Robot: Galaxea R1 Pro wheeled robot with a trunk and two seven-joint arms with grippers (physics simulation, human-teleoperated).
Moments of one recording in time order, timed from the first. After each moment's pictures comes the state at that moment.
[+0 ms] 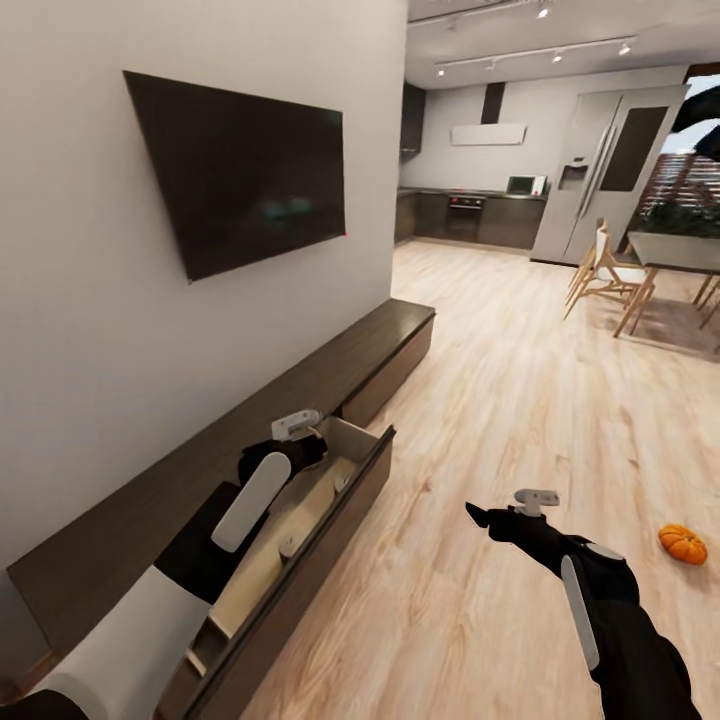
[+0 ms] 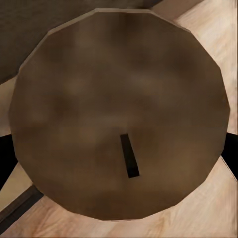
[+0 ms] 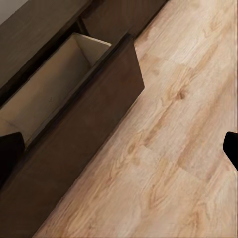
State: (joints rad) left arm -0.77 -0.02 -0.47 -1.27 1.02 0.58 0.90; right arm -0.38 -0.01 -0.28 -1.35 0.04 0.60 0.47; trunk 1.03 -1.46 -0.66
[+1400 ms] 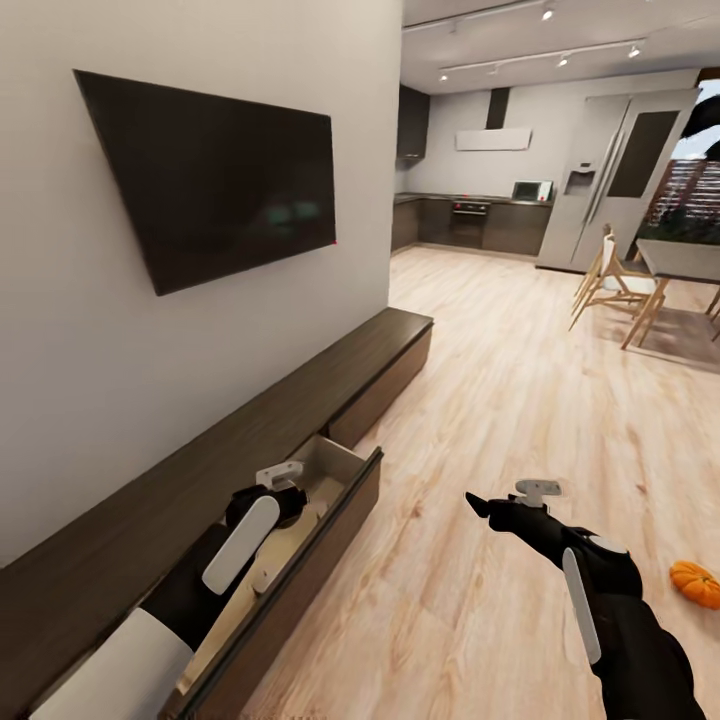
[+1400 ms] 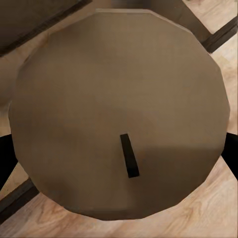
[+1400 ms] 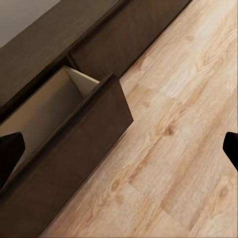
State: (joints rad) left arm -0.65 0.03 -0.46 -1.18 1.00 0.60 0.91; right arm -0.38 -0.01 -0.27 -1.40 0.04 0.60 0.47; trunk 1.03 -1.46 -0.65
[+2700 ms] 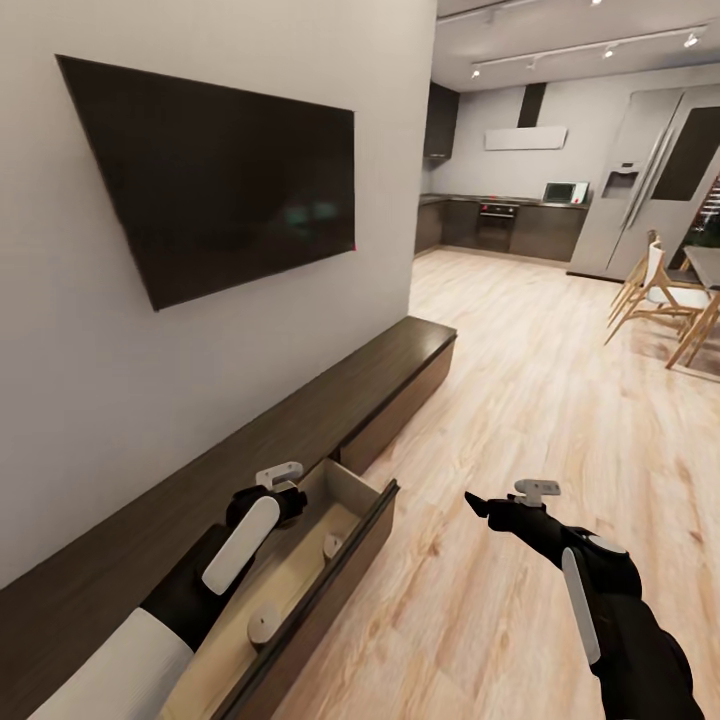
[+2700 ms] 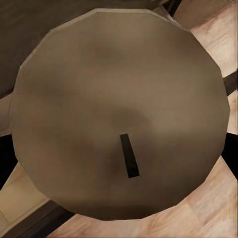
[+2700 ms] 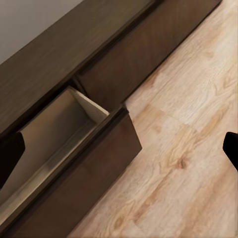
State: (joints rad) left arm -0.65 0.03 -0.46 -1.17 1.01 0.60 0.90; right arm -0.38 0.00 -0.27 -1.40 0.04 0.60 0.47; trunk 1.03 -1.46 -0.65
